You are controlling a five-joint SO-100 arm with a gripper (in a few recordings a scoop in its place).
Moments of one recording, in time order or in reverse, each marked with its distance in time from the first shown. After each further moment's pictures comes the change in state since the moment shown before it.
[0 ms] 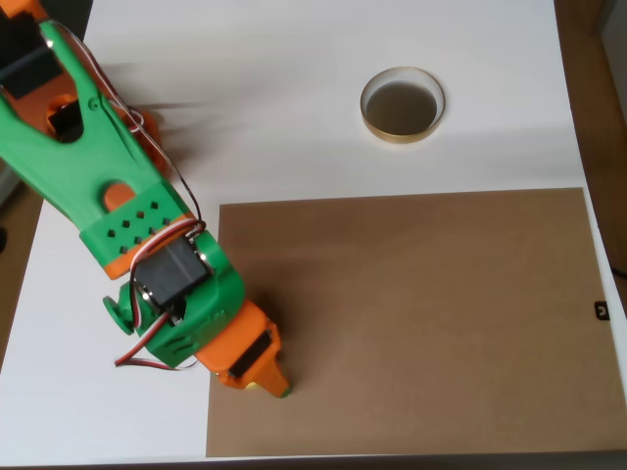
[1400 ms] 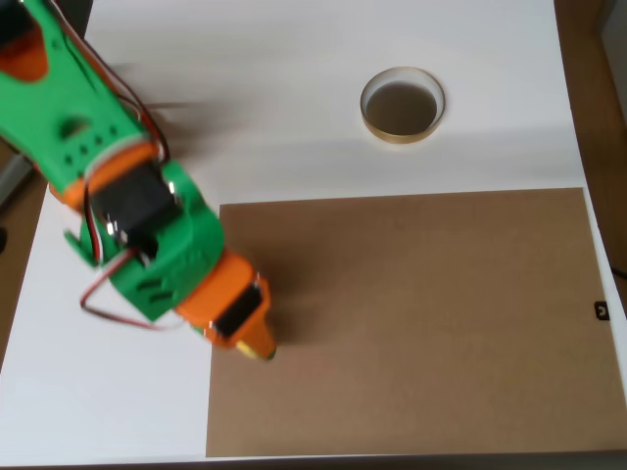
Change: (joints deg) arm -3.7 19.7 6.0 3.5 0.4
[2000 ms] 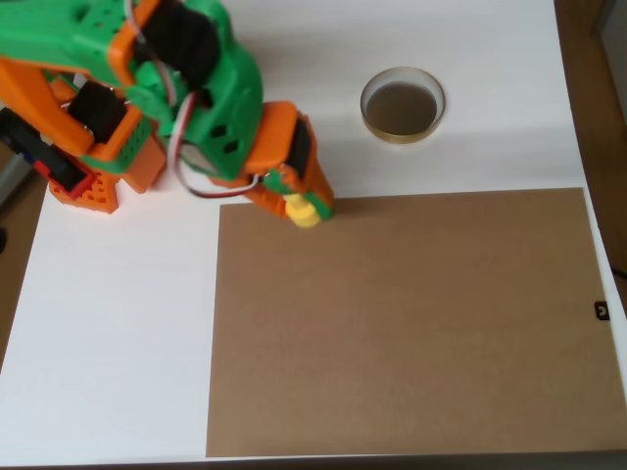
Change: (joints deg) arm -26.5 11.7 2.0 9.8 -4.0
